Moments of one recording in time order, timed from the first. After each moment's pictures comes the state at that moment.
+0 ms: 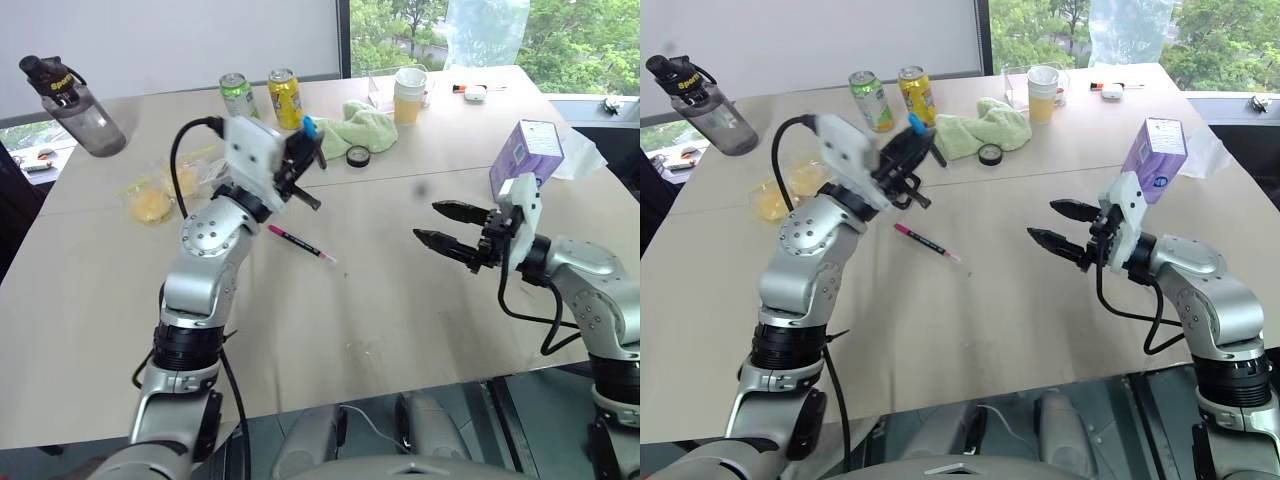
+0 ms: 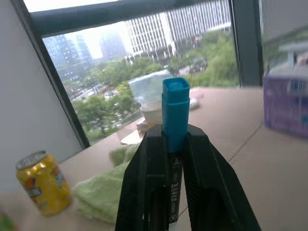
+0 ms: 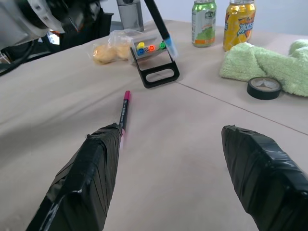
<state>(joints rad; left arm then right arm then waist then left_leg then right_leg) -0.52 0.47 -0.09 -0.18 -0.12 0.16 -0.42 -0.31 -0.58 -0.11 -0.30 0.56 0.57 0.87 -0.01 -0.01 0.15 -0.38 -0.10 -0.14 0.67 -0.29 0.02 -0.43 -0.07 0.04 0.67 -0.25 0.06</state>
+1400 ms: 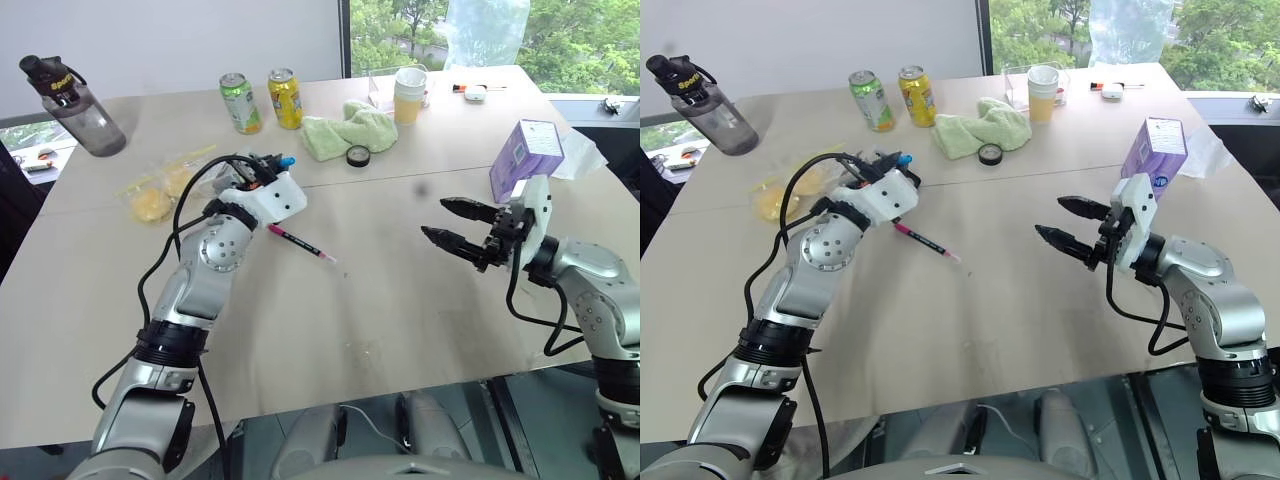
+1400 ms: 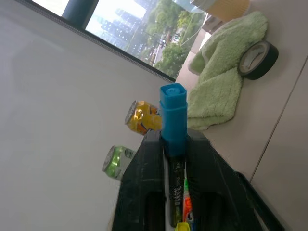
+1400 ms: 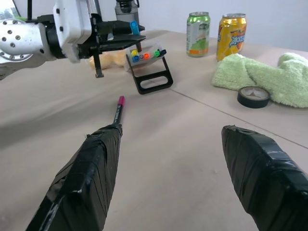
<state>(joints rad) -0.49 0.56 -0.12 0.04 0.45 0.01 -0.23 -0.32 -0.57 -0.10 -0.26 0.57 0.49 0.88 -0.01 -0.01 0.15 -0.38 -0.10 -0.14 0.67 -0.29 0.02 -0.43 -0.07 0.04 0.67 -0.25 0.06</state>
